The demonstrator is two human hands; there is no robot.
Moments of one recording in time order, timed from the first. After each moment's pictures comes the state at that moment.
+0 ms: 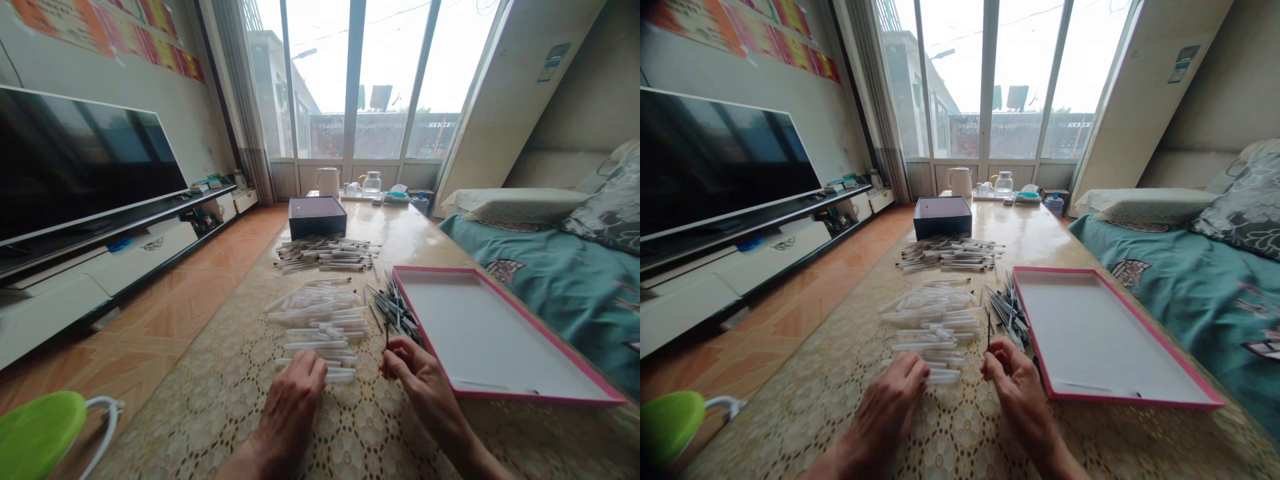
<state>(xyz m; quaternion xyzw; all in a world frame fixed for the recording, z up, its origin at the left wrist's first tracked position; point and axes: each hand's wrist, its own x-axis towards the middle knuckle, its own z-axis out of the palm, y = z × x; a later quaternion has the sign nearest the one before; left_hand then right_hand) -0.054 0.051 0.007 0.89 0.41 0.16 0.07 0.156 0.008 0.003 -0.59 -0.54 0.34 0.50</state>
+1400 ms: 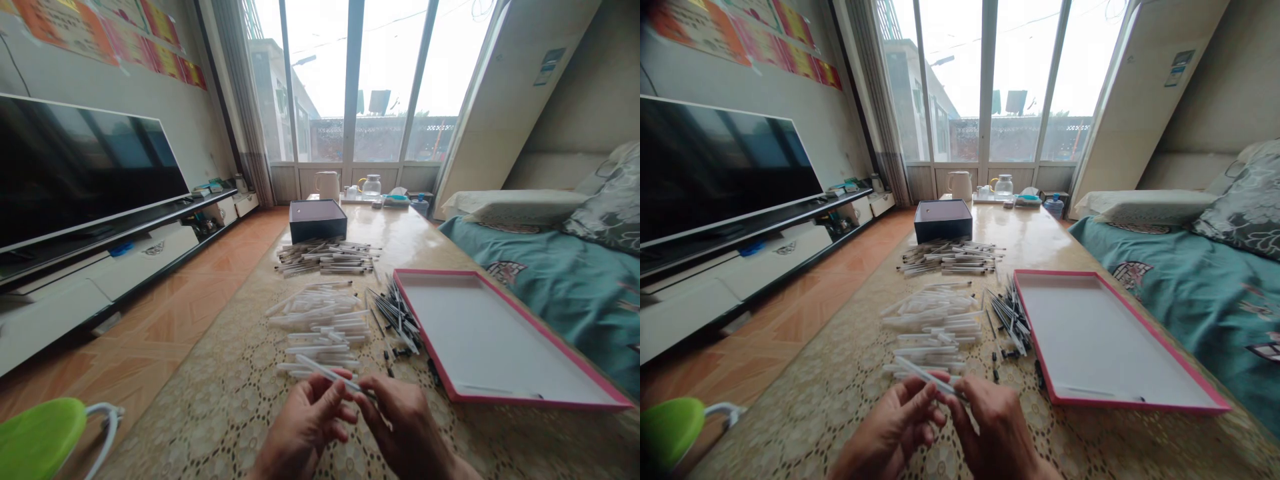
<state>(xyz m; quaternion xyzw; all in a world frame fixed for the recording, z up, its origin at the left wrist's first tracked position) -0.033 0.032 0.007 0.37 0.35 0.37 0.77 0.124 -0.010 0.005 -0.51 -0.76 0.10 0.39</state>
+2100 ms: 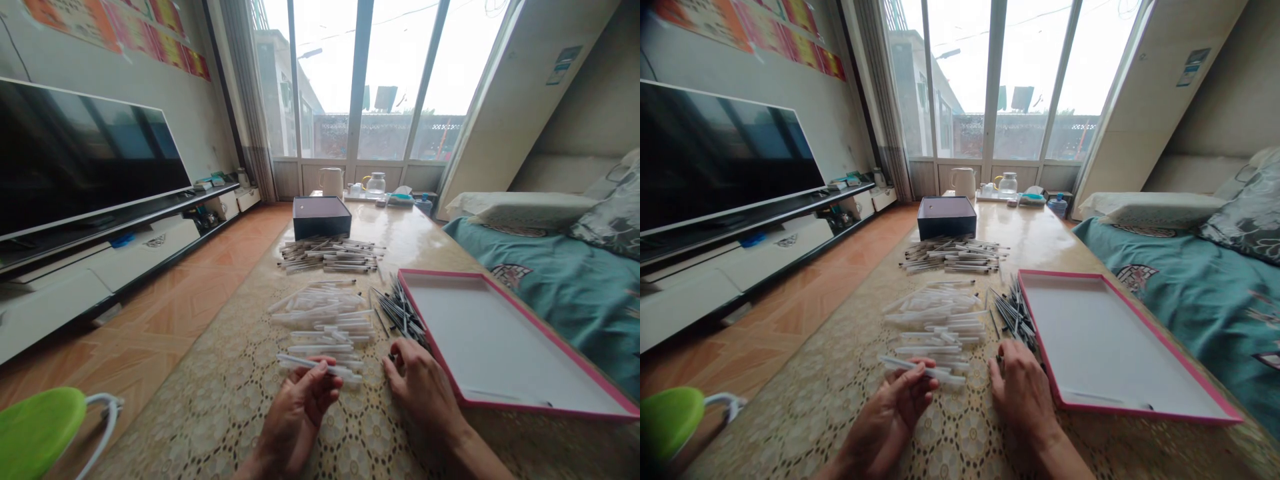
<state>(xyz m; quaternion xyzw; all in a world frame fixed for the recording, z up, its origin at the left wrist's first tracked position) -0.039 0.045 0.002 0.19 0.38 0.48 0.77 0.163 0.025 -0.019 -0.72 -0.65 0.04 0.25</state>
